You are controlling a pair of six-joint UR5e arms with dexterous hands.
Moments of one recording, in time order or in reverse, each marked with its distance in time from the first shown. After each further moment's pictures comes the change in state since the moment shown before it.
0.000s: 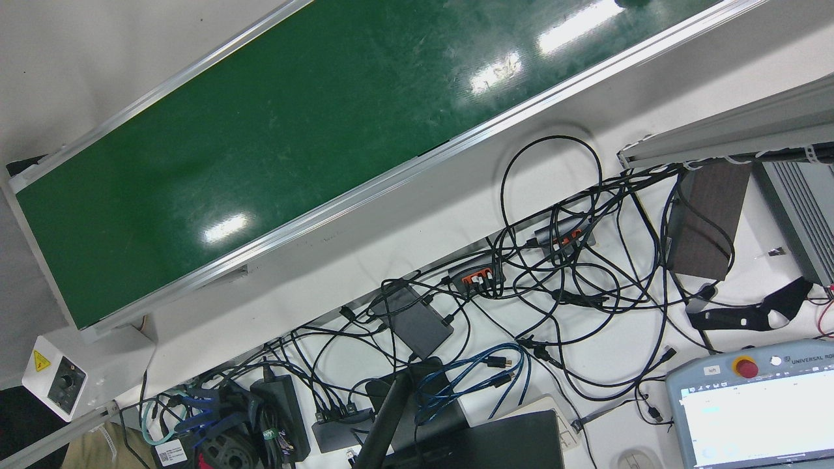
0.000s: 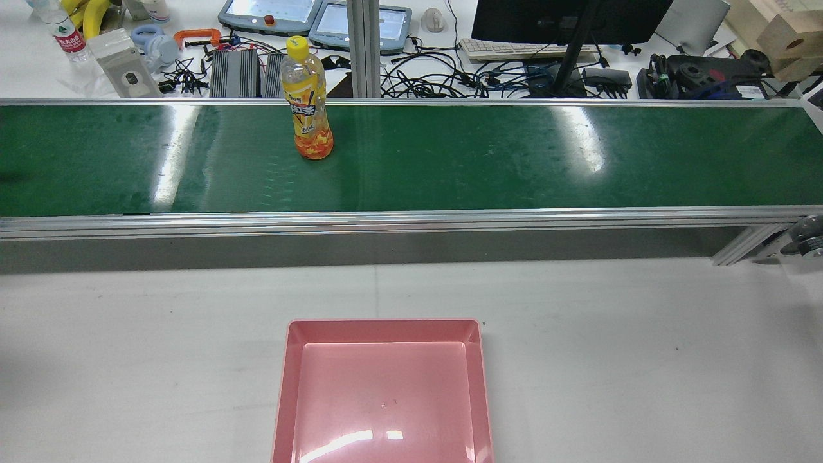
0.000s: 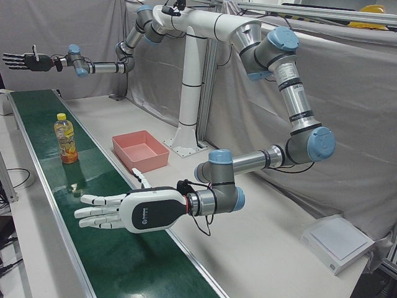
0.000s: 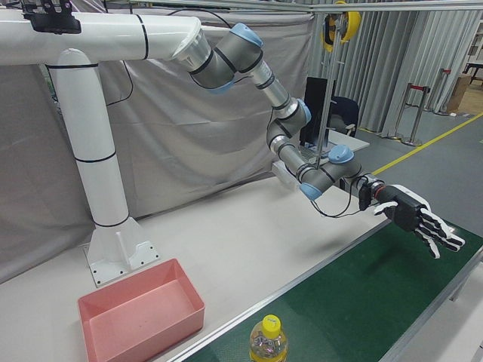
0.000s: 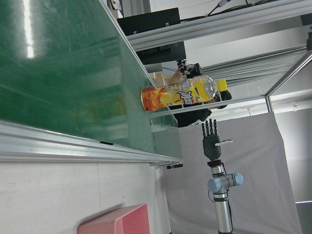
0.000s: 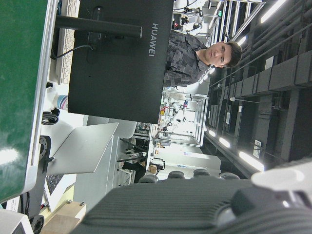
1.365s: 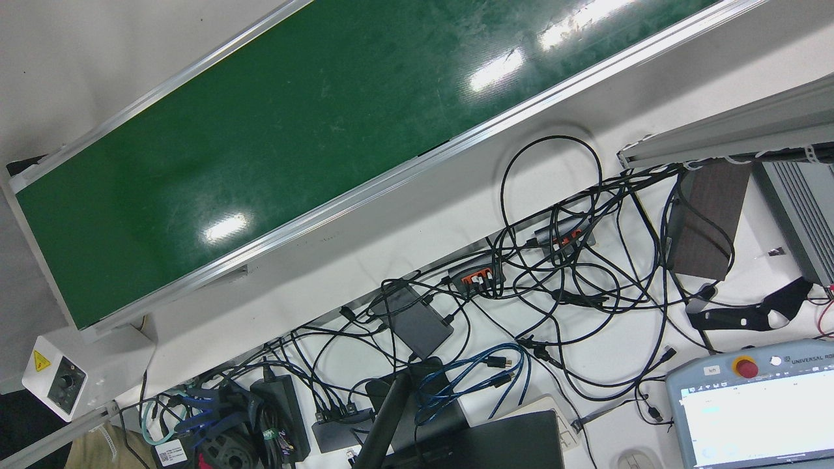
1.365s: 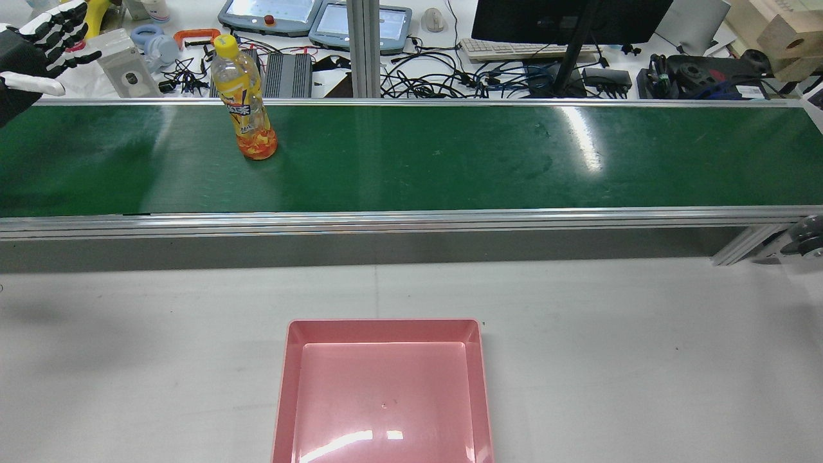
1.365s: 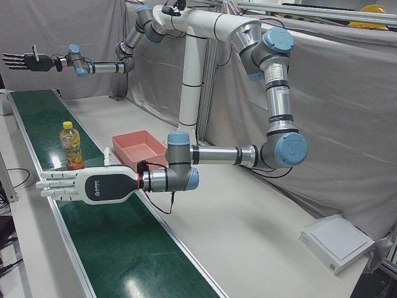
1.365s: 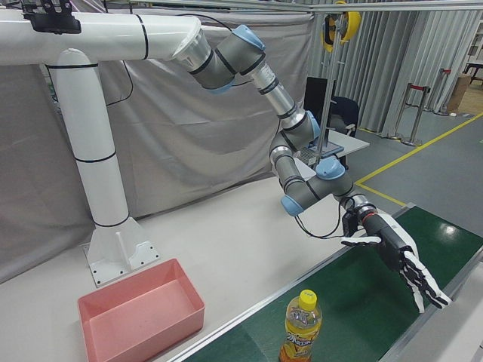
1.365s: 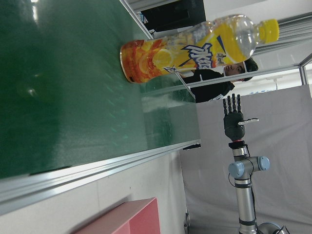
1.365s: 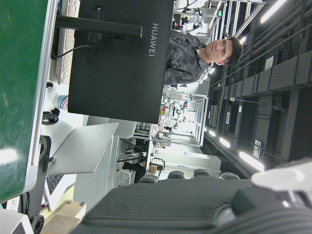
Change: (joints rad) left arm 0.147 -0.226 0.004 0.209 -0.002 0.115; right arm 0.000 0.000 0.000 0.000 0.000 -0.001
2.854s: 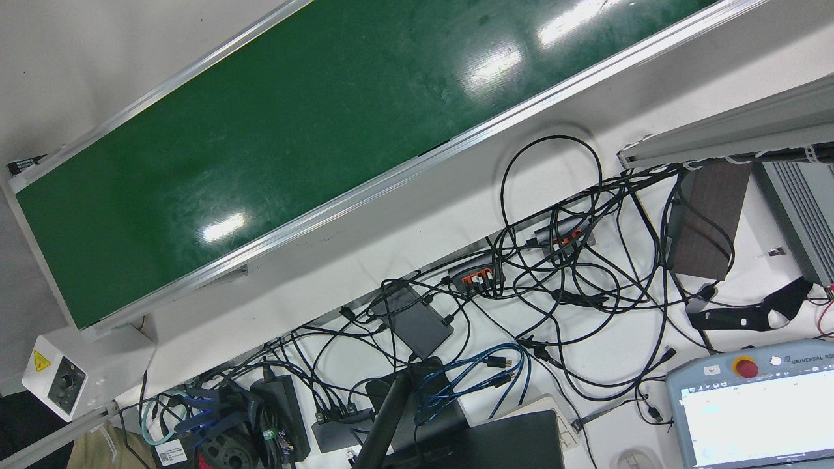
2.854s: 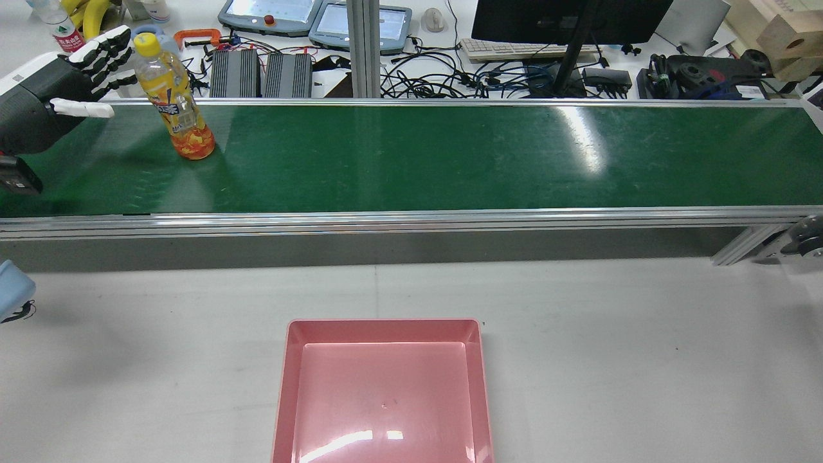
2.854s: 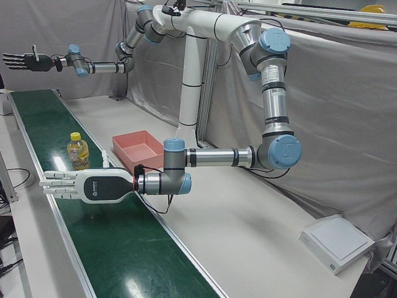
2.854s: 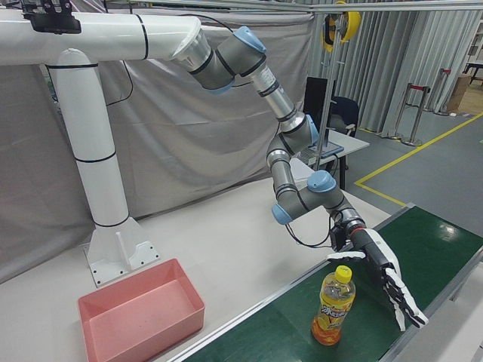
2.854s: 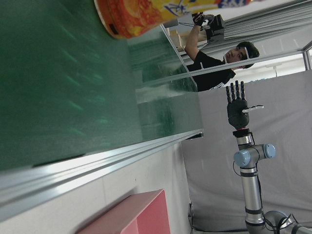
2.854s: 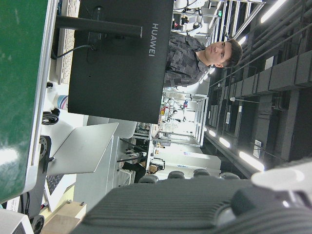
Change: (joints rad) left arm 0.083 -0.006 0.030 -0.074 -0.054 0.033; right arm 0.000 0.000 0.000 0.000 0.000 0.001
